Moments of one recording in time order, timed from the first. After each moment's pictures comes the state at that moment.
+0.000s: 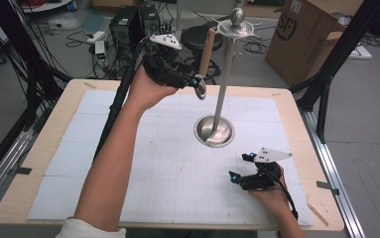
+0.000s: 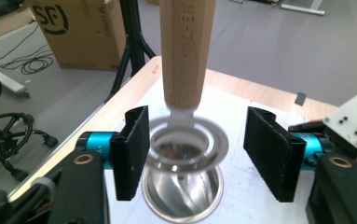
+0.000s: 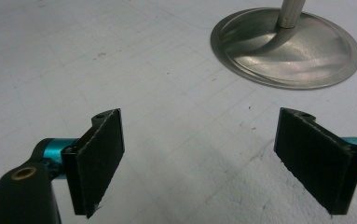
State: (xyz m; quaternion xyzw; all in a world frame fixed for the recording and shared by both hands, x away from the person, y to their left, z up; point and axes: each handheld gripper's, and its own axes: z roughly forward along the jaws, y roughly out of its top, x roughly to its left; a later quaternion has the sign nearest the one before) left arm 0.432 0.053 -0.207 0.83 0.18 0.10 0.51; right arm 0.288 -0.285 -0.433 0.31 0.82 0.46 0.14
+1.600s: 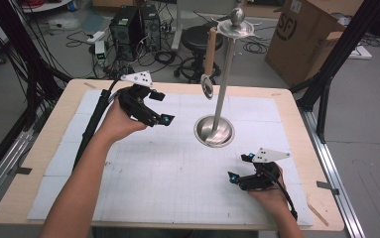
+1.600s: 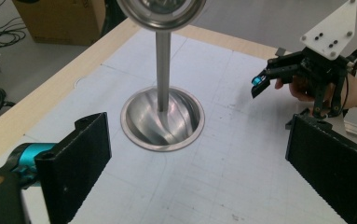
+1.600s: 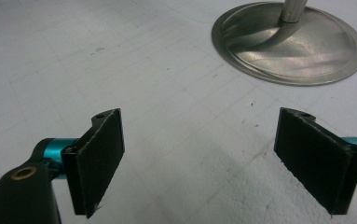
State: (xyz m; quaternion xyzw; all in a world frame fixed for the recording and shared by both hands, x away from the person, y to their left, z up) left arm 0.398 0.115 -0.281 0.84 0.18 0.06 0.51; right arm 0.289 -0.282 -0.436 0.31 0.82 0.45 0.14
